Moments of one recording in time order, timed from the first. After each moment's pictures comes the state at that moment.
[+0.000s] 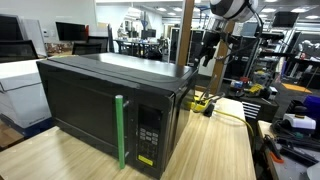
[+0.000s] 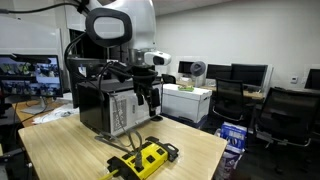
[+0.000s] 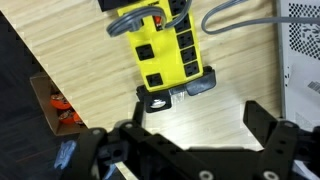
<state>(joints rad) -0.25 0.03 -0.35 -2.26 0.22 2.39 -0.37</state>
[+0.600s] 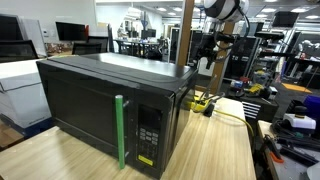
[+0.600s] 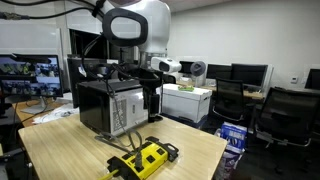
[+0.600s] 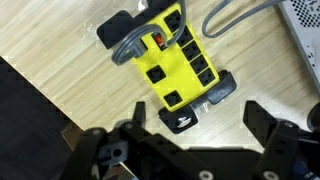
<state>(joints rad) -0.29 0.14 -0.35 -2.12 0.20 2.22 -0.09</state>
